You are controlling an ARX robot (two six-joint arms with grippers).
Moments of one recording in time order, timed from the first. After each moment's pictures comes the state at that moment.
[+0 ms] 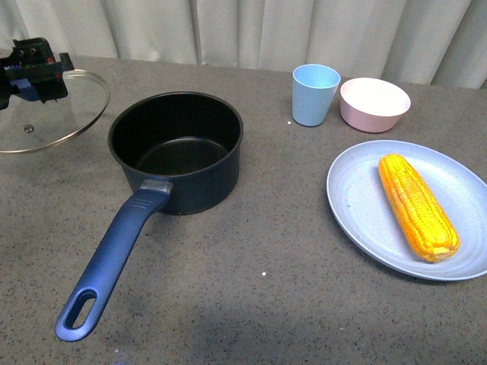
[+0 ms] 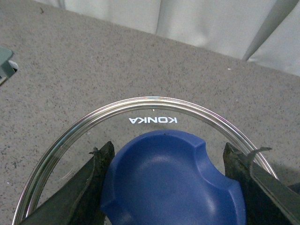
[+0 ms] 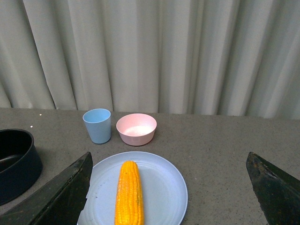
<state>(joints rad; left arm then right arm) 0.04 2.11 0.87 0.93 -0.07 -0.12 0.00 0.00 0.01 0.00 0.00 0.00</state>
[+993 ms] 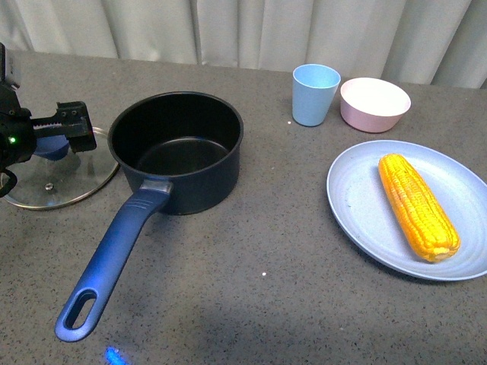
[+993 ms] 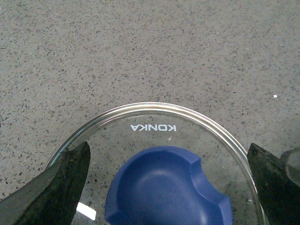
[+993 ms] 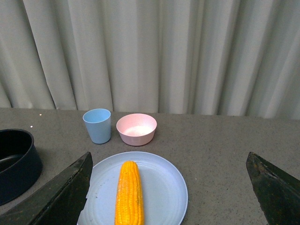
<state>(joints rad) 0.05 2.27 0.90 0.95 -0.07 -0.08 0.00 0.00 0.01 0.00 0.00 0.00</state>
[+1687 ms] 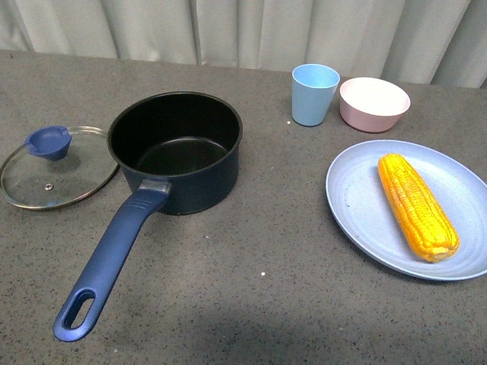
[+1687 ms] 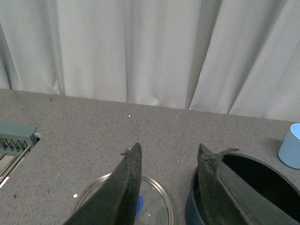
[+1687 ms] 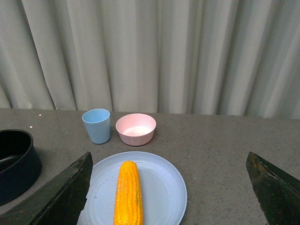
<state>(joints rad) 0.00 1.52 0.33 1.18 0.00 -0.01 0.00 0.00 0.01 0.00 0.00 0.00</state>
